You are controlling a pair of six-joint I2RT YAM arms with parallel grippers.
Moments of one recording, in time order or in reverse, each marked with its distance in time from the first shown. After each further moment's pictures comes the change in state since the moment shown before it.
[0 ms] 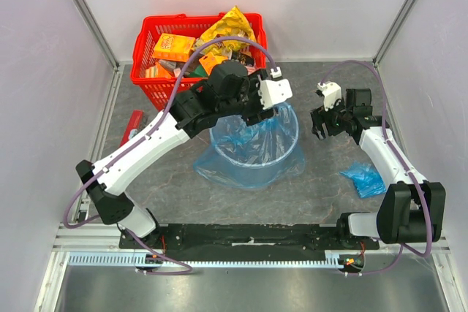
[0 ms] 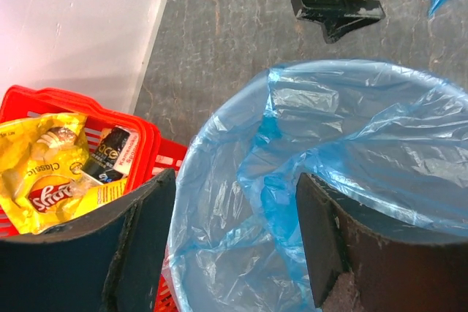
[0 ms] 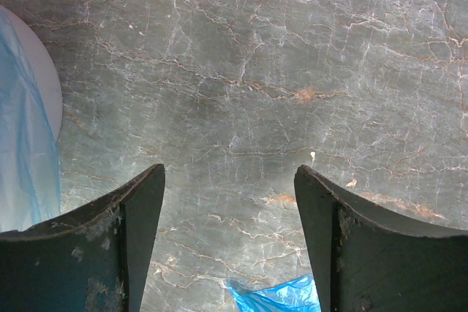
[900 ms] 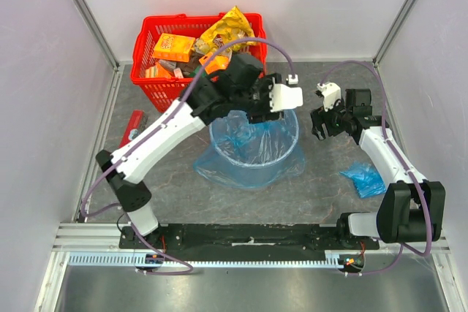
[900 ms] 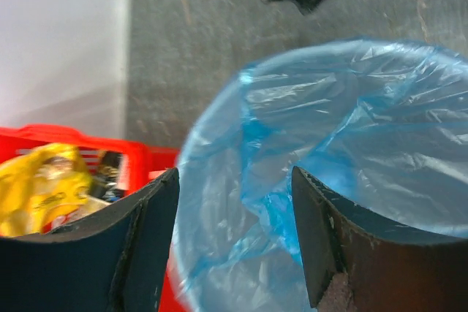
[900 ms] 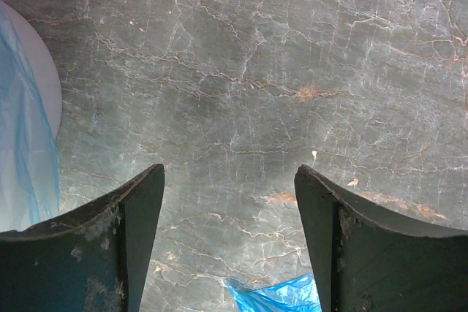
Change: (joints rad) left arm -0.005 0.138 0.259 -0.245 0.053 0.182; right arm 0.000 0.005 0.000 -0.005 -0.003 -0.006
